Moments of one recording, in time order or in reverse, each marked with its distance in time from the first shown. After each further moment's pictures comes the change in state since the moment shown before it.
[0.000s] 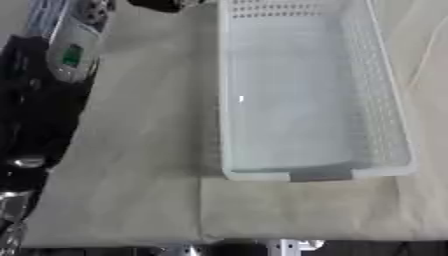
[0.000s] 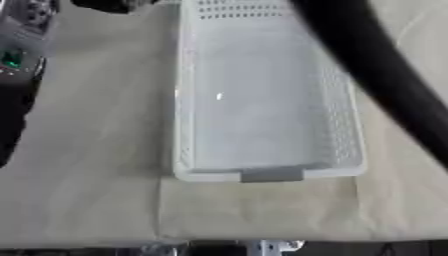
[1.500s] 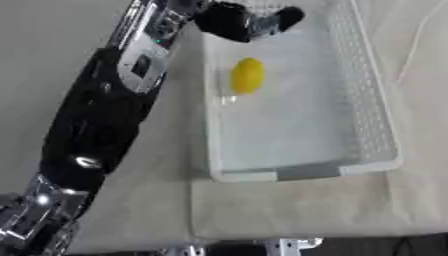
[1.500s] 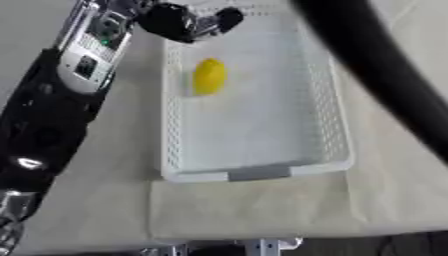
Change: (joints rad) left arm -0.068 -0.118 -0.090 0.113 0.205 -0.098 -0.131; right arm 0.003 -0.026 -0.012 -0.012 0.039 0.019 -0.007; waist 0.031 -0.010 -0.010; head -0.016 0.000
